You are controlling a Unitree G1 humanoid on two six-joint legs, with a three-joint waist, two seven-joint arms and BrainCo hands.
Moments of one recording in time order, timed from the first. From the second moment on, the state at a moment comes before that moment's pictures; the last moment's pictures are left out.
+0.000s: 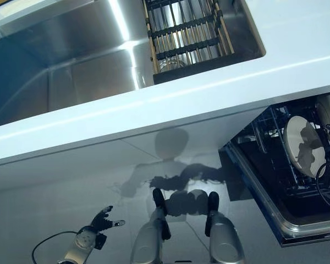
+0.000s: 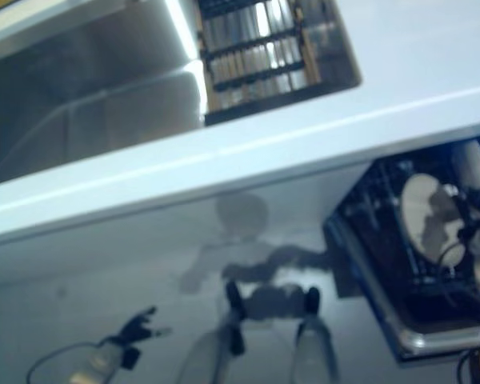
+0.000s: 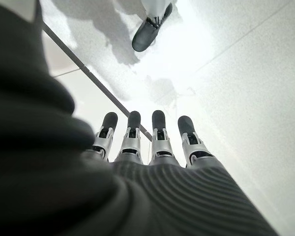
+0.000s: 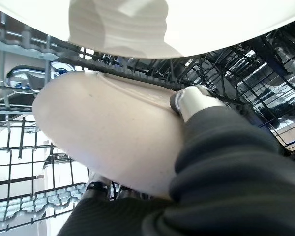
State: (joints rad) left arm 0.01 0.47 -0.29 0.82 0.02 -0.10 0.00; right arm -0.42 -0.99 -0.01 0.71 -0.09 0.07 -0.25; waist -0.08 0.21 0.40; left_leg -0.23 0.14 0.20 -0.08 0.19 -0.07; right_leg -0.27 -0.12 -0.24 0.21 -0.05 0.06
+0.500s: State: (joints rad) left arm 0.02 0.48 -0.30 0.81 0.02 -0.09 0.00; right arm -0.46 -1.00 -0.01 0.87 -0.09 0.00 -0.20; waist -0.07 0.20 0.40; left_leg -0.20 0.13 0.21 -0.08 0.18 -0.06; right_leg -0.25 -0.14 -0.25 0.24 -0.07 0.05
